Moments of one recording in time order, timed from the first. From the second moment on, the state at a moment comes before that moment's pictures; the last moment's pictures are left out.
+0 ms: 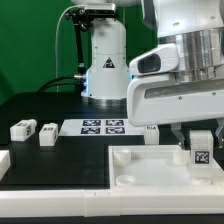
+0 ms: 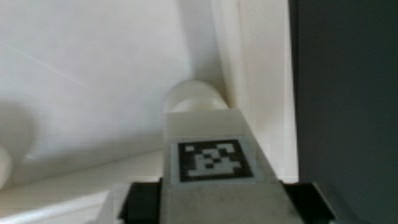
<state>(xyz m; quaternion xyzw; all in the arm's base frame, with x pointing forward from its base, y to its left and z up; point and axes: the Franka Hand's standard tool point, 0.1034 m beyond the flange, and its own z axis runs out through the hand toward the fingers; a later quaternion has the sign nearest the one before) 0.623 0.118 0.078 -0.99 0.11 -0.05 0.08</state>
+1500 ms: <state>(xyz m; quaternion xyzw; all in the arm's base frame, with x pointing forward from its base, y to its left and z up) 0.621 0.124 0.077 -0.79 0.60 -0.01 0.11</state>
